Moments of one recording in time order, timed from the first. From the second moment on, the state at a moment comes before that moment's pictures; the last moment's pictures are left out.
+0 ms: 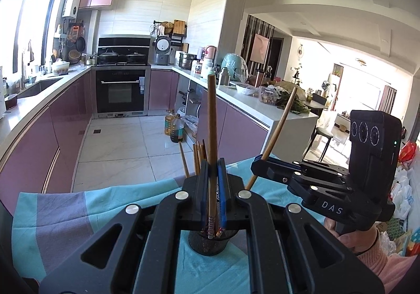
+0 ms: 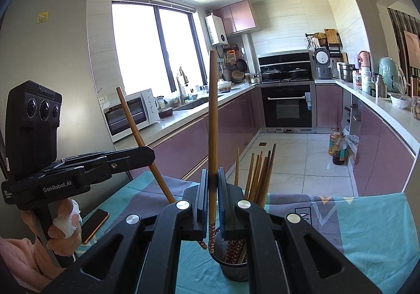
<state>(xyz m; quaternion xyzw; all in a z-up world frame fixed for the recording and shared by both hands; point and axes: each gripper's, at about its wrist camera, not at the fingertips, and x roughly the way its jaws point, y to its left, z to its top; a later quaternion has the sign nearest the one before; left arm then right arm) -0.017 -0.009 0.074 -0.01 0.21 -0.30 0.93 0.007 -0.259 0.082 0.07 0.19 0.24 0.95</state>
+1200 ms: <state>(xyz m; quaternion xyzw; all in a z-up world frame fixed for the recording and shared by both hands) -0.023 0.002 0.070 0.00 0.24 -0.31 0.92 0.028 -0.261 0.070 0.08 0.22 0.22 0.95</state>
